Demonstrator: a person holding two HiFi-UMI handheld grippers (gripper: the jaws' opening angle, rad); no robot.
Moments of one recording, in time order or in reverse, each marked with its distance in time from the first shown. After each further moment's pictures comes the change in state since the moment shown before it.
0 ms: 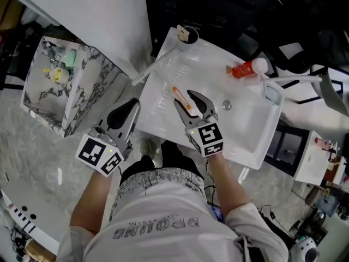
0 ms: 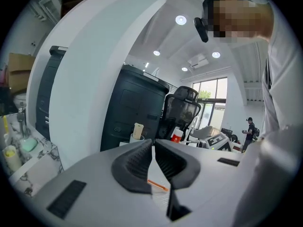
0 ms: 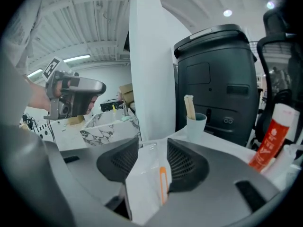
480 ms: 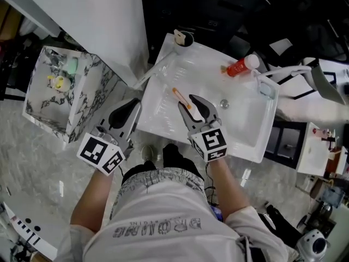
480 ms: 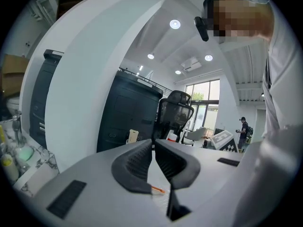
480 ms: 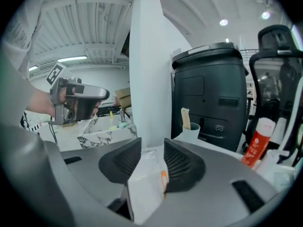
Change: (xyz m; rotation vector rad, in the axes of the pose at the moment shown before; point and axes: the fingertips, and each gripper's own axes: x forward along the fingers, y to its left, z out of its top) left arm -0.017 -0.010 0.021 0.033 -0.036 -0.075; right arm -0.036 0.016 0.026 0.000 -0.061 -0.090
